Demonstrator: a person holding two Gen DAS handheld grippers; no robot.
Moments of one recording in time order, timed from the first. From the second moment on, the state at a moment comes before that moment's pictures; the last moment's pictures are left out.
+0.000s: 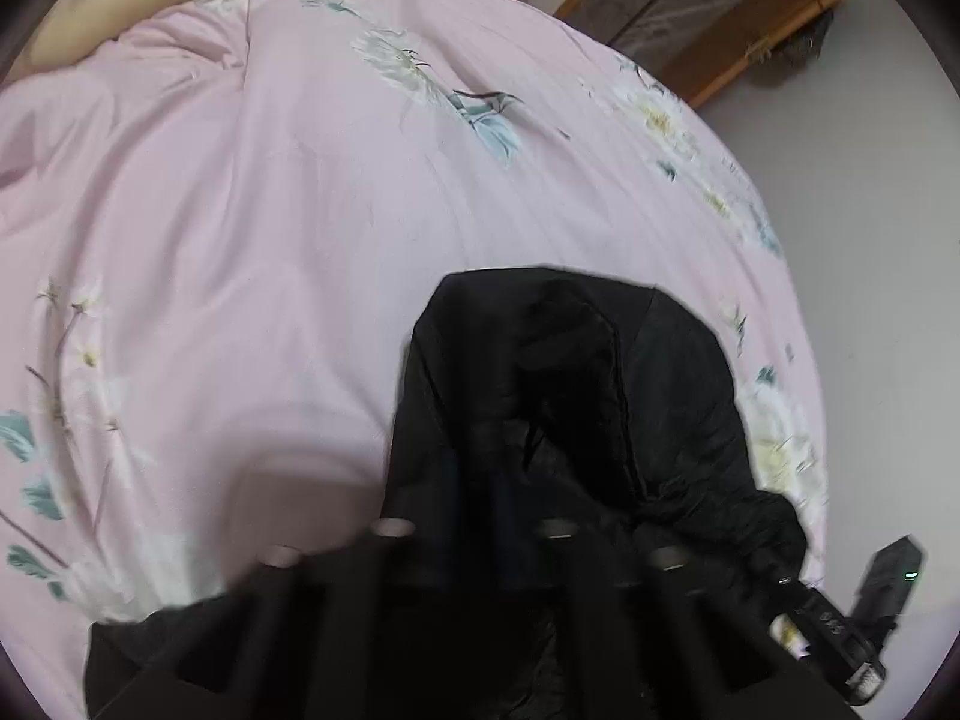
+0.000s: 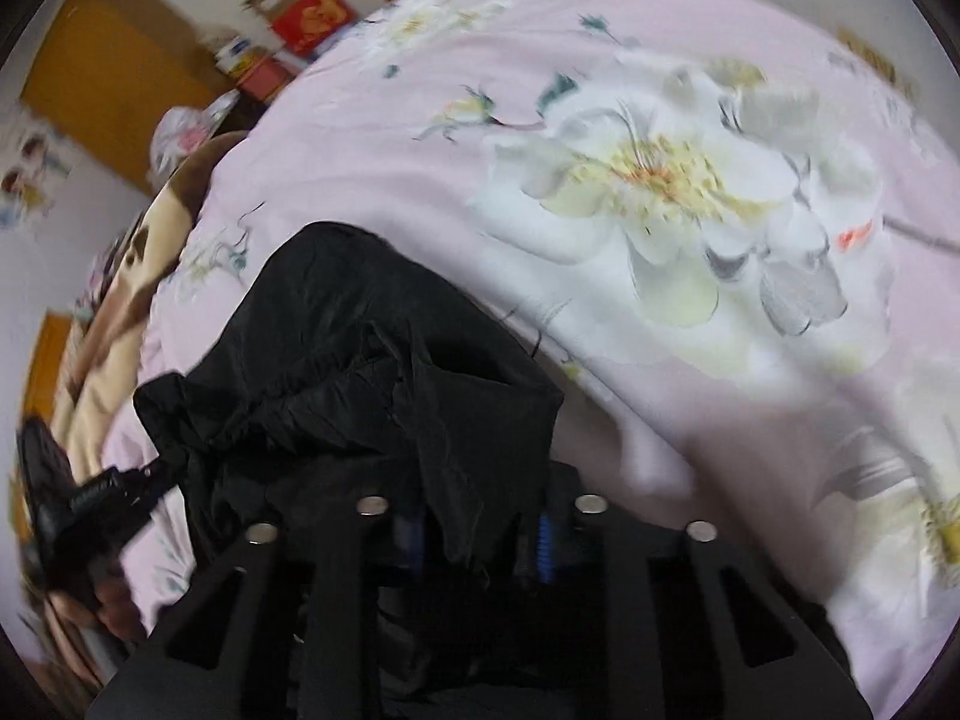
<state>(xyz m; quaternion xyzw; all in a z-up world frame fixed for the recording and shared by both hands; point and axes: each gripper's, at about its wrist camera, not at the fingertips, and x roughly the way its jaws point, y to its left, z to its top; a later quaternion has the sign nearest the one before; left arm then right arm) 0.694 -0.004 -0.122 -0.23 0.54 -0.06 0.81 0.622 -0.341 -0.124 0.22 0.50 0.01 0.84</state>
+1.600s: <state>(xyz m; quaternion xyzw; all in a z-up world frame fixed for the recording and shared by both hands) 0.427 0.120 -0.103 -0.25 0.51 -0.12 0.81 0.400 -0.346 -0.100 0.11 0.46 0.05 0.88</state>
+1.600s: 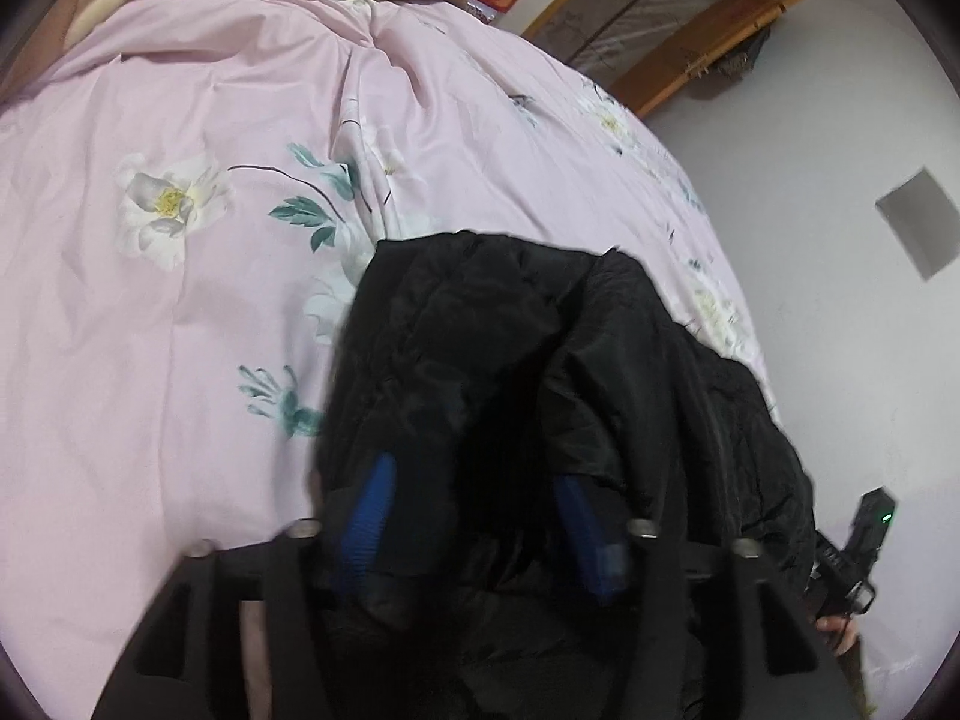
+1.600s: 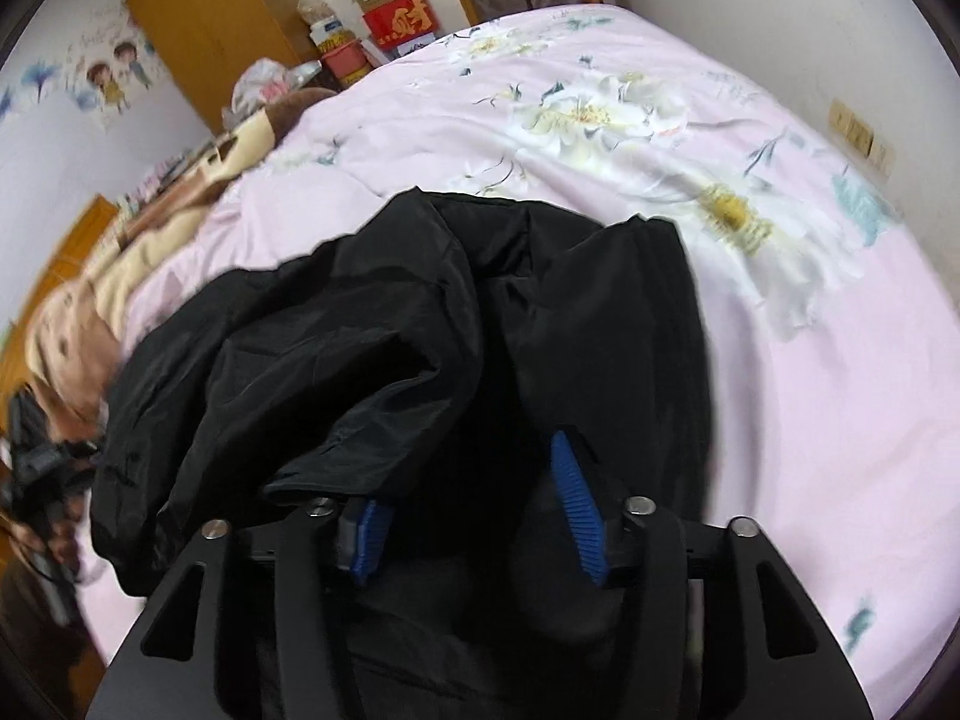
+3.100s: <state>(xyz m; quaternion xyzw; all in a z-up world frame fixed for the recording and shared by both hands) 0.442 -0.040 -0.153 -0.05 0.49 -0.16 0.85 0.423 -0.216 -0.161 -0.07 0.42 0.07 0.90</state>
